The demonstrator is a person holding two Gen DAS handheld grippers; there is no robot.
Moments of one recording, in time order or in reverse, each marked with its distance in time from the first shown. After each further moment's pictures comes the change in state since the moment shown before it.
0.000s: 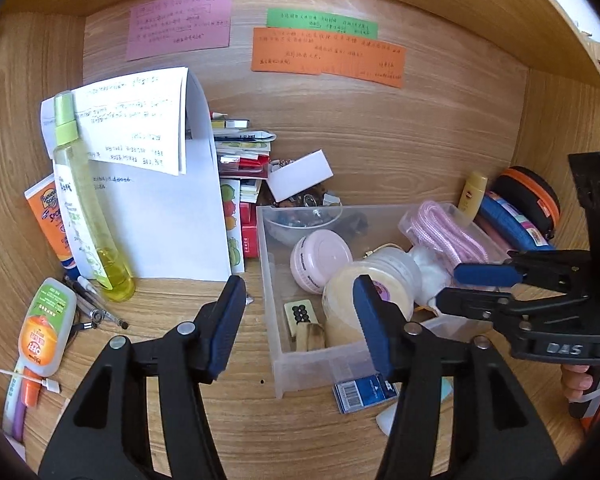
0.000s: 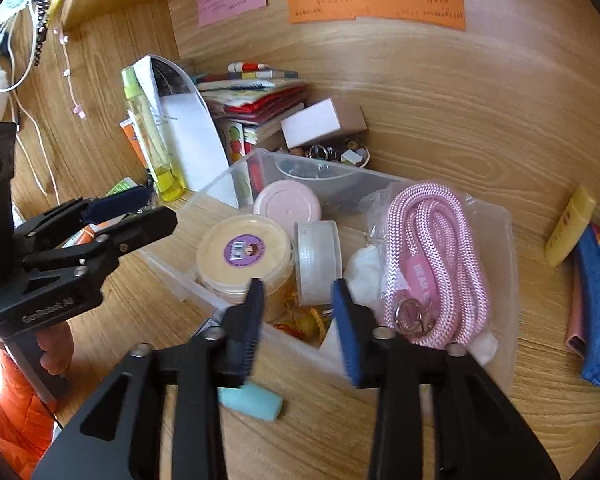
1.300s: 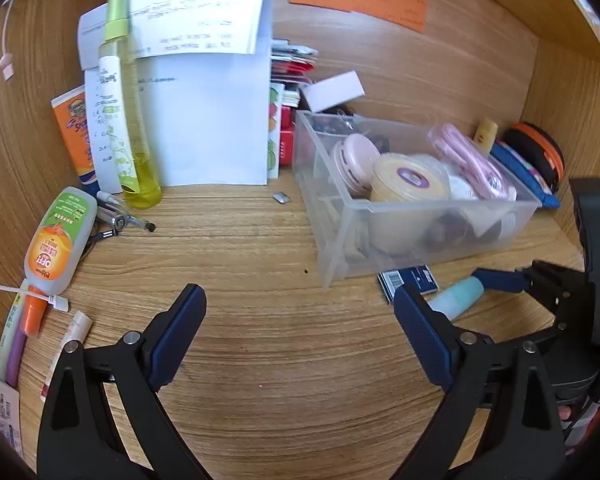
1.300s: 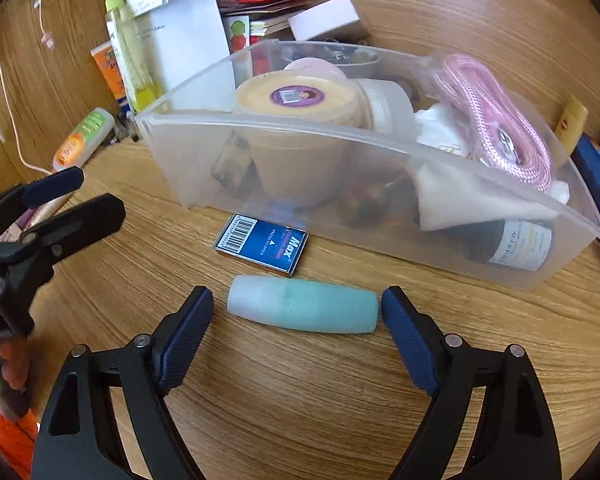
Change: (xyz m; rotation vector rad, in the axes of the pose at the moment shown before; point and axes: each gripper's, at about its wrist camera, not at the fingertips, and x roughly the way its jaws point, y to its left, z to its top) left arm -0.009 0.026 -0.067 -0.027 0.159 0.014; right arm 0.042 0.059 -0.061 0.078 0.183 -0.159
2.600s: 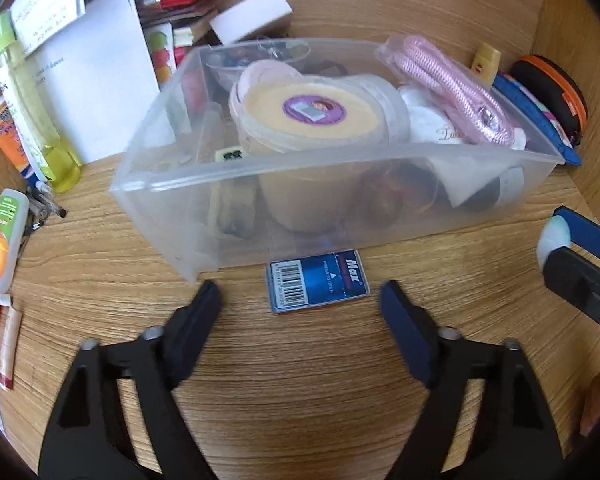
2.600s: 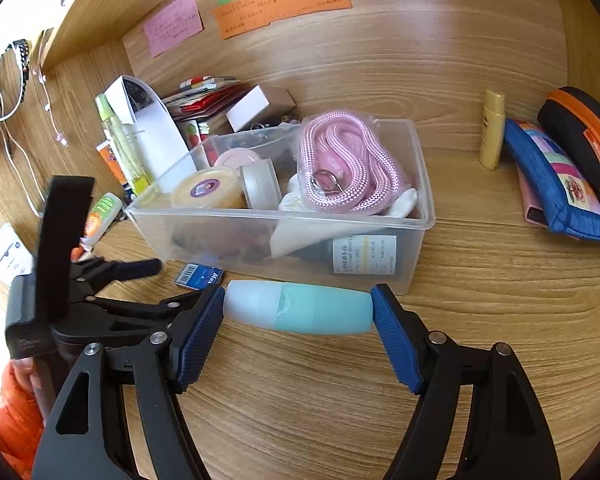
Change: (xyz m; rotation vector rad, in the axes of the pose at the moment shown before) left arm 0.067 -0.083 0.007 0.042 0.237 0.060; right arm -0.073 -0.094 -0.019 0.155 -0.237 0.097
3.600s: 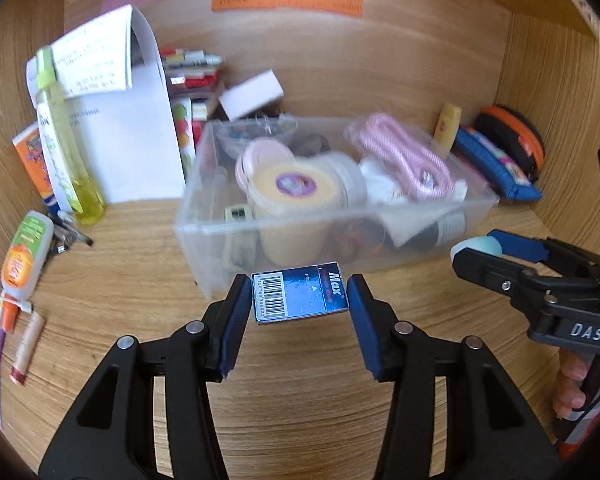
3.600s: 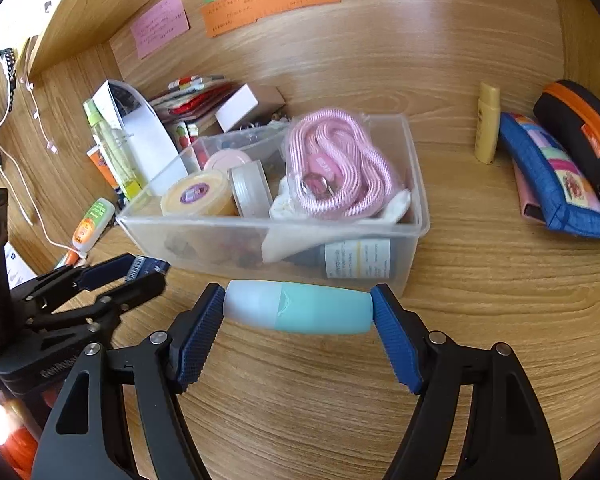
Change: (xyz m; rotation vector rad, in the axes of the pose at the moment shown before) left arm -0.063 0.007 -0.012 -0.012 -0.232 -0.064; right arm 0.000 0.003 0.006 0.029 0.015 -0.029
